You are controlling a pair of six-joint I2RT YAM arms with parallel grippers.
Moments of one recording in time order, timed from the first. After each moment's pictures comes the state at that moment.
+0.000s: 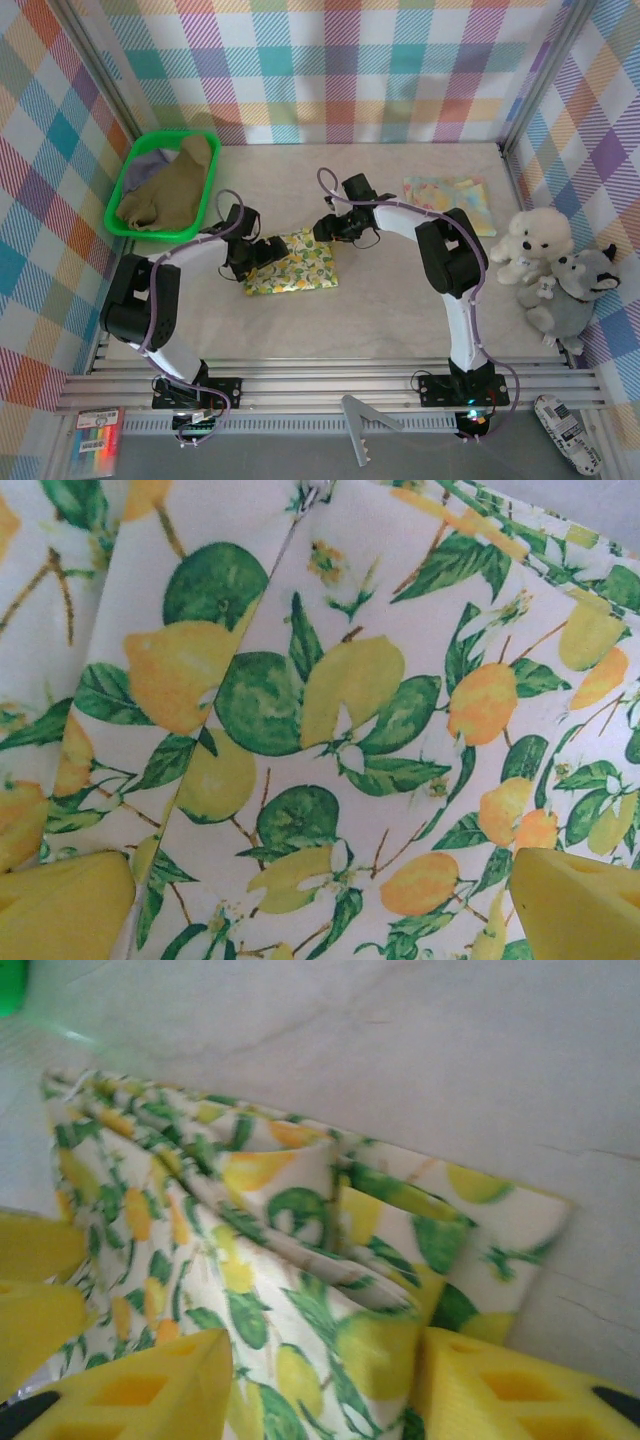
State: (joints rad) left arm -0.30 1.65 0.93 -0.45 0.21 -0.68; right arm 0.51 2.15 1.51 -0.39 -0.60 0.31
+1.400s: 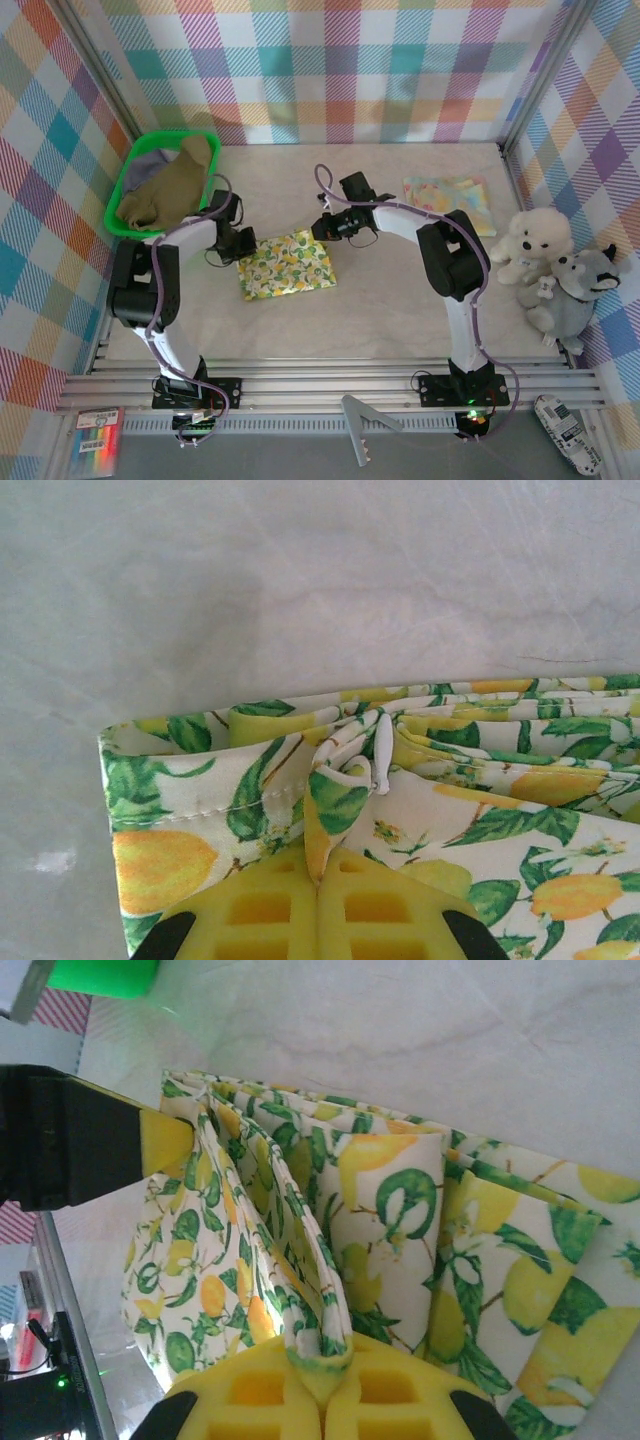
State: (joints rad) left arm -0.13 1.74 1.05 -0.52 0.19 -0.47; right arm 0.53 2.12 1.51 -0.33 -0.72 0.30
